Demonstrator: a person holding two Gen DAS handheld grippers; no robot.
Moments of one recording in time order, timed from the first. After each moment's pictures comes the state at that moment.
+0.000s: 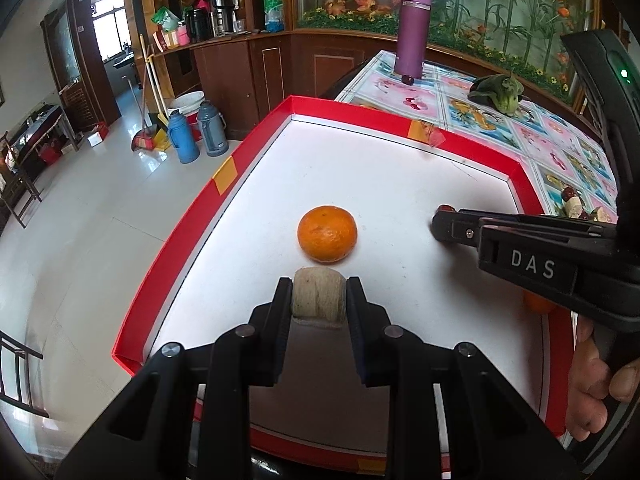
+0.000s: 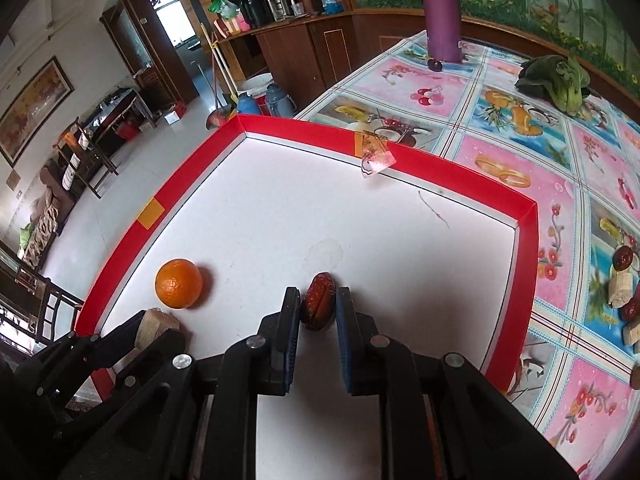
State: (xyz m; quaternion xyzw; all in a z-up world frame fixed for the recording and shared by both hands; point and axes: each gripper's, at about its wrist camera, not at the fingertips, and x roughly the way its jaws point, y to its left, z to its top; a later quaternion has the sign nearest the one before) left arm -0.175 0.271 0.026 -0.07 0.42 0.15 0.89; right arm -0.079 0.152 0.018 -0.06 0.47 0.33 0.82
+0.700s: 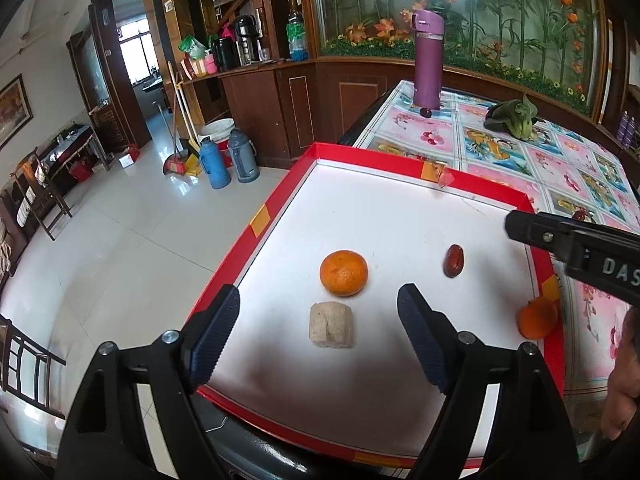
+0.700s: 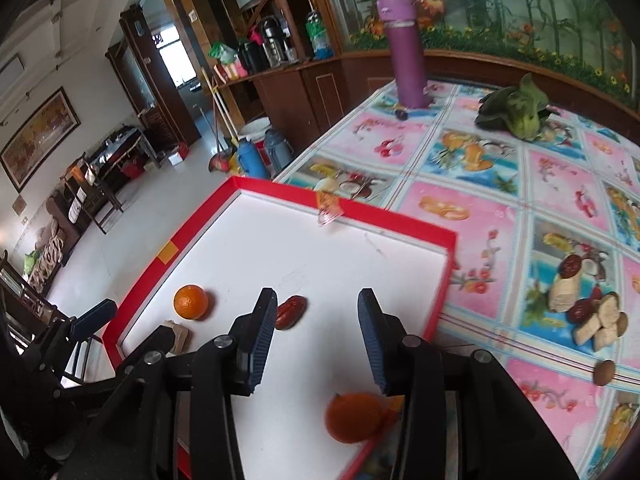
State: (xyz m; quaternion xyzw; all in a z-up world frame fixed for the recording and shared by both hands) left arm -0.181 0.259 0.059 -0.04 0.38 0.21 0.90; right arm -0.080 0.095 0.059 -0.01 0.41 0.33 0.85
